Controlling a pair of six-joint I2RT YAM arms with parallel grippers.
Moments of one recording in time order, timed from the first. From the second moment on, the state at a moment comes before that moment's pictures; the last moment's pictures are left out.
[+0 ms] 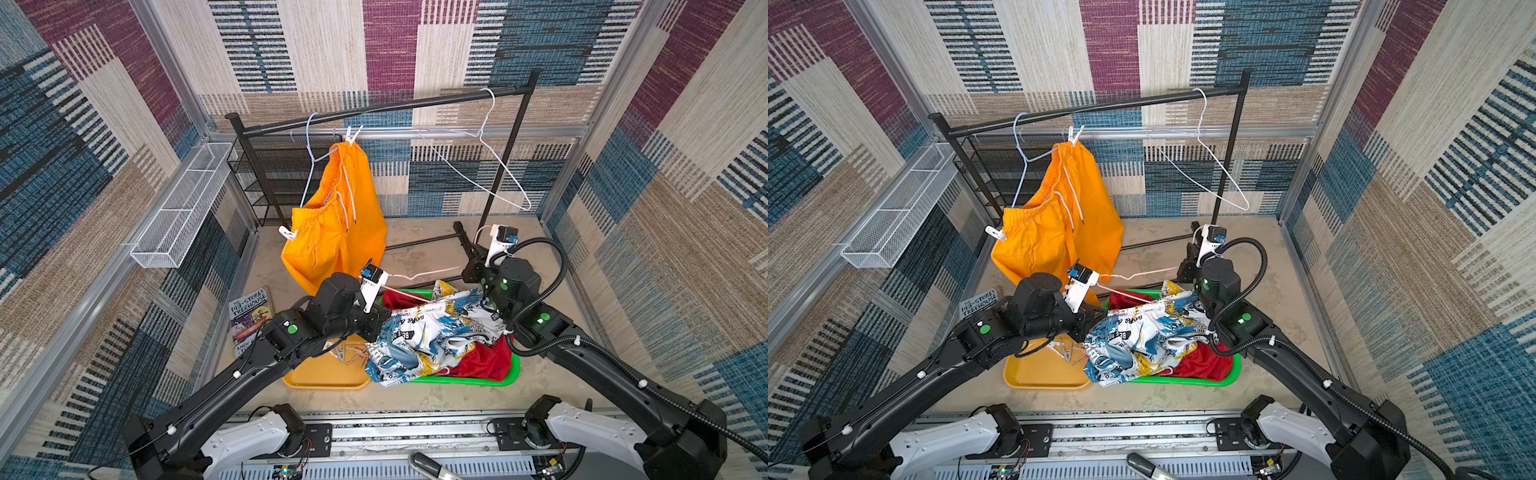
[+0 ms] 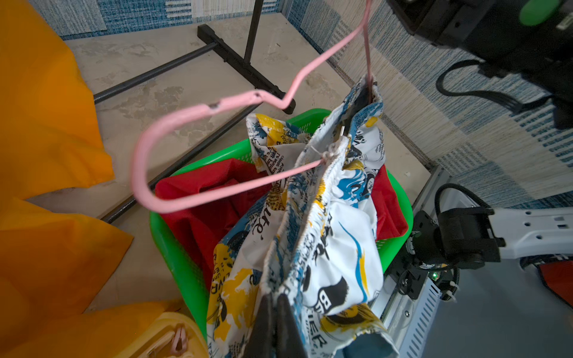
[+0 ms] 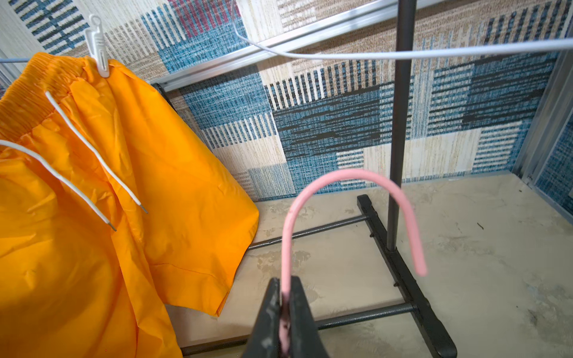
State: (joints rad) left arm -0.78 1.04 1.05 -0.65 0.16 -0.27; right arm 0.60 1.07 0.90 0.02 0.42 0.37
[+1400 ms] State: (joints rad) left arm -0.79 1.01 0.94 -0.47 0.32 -0.26; right arm 0.60 1.34 1.55 -0.12 0.51 0.59
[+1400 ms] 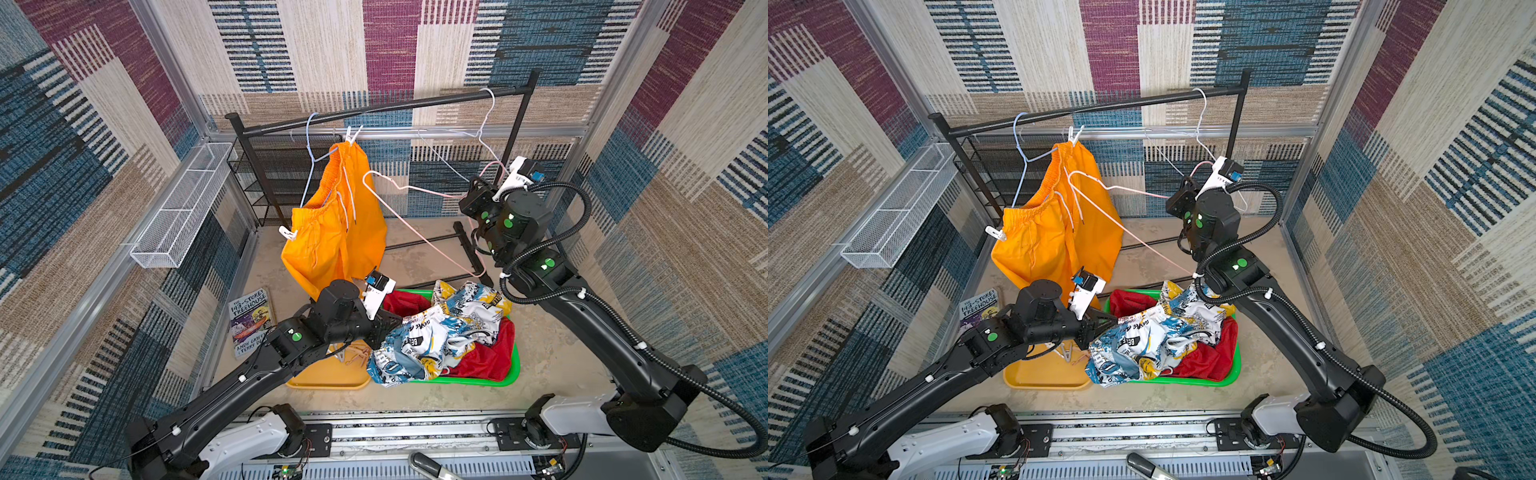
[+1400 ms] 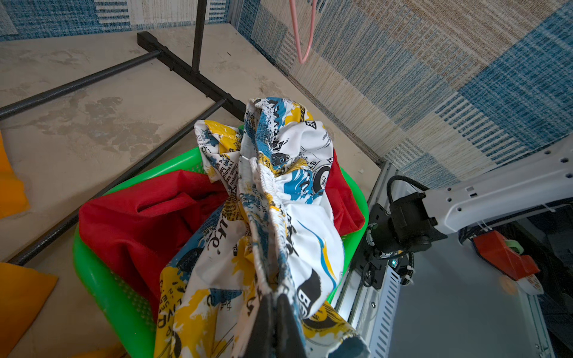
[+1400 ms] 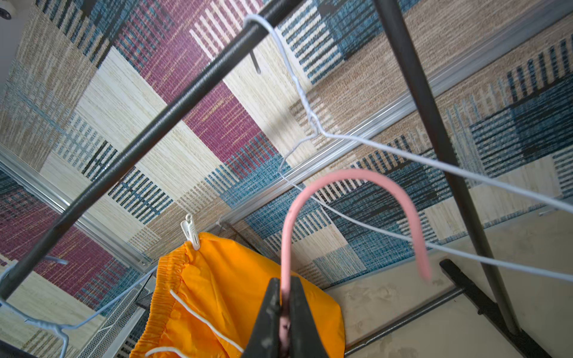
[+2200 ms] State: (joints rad) left arm -1.03 1.70 1.31 -0.41 0.22 -0.15; right arm 0.58 1.22 1.64 -0.36 0.68 0.41
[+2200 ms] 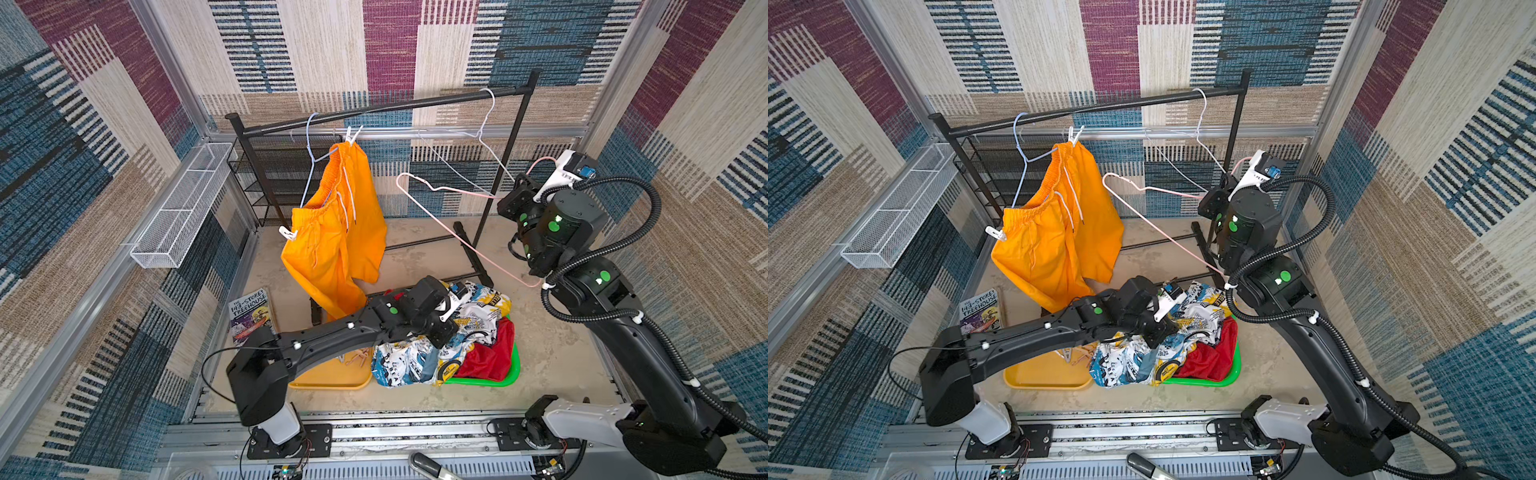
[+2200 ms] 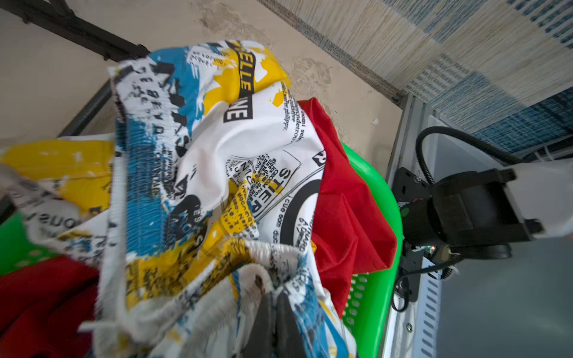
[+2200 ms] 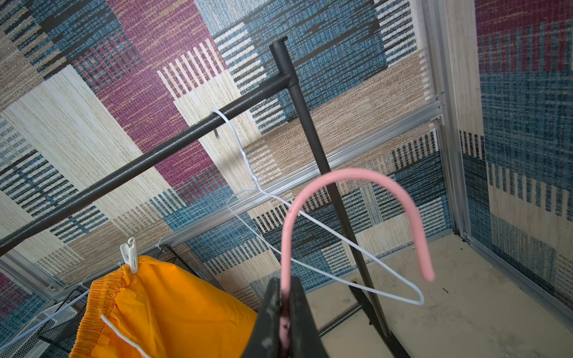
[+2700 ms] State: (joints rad) left arm -1.04 1.99 1.41 -0.45 0.20 -0.11; right arm 0.58 1.22 1.59 -0.35 0.67 0.38
